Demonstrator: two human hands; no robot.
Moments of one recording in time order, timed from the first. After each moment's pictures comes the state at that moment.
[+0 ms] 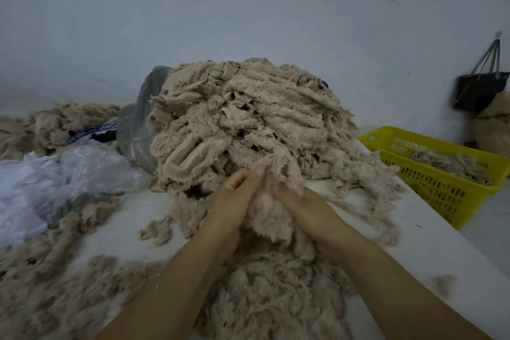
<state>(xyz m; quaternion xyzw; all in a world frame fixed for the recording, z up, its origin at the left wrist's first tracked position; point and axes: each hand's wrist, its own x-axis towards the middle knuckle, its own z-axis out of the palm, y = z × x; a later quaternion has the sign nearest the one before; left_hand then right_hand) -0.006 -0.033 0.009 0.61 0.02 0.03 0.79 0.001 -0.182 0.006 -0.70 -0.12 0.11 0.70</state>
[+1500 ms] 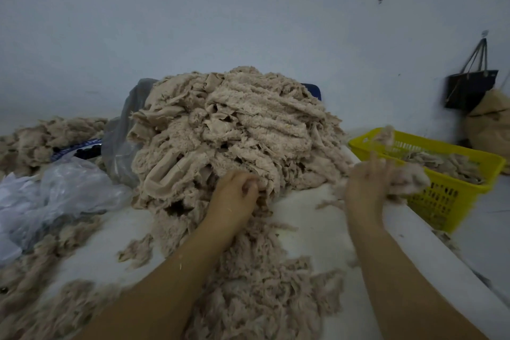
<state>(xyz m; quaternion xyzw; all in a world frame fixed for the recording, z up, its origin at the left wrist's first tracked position) 0.057 -0.046 0.000 0.92 -0.06 0.18 0.35 0.071 -0.271 0.010 -0.74 0.13 -0.33 0.57</state>
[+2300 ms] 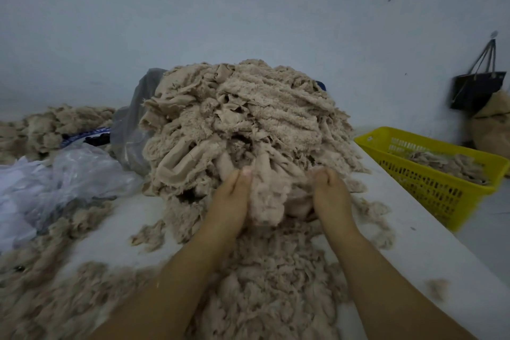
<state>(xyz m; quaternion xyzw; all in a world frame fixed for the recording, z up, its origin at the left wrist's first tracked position) -0.001 -0.043 0.007 0.71 0.02 0.12 0.69 0.055 -0.211 -0.014 -0.78 0.03 -0.18 0.60</state>
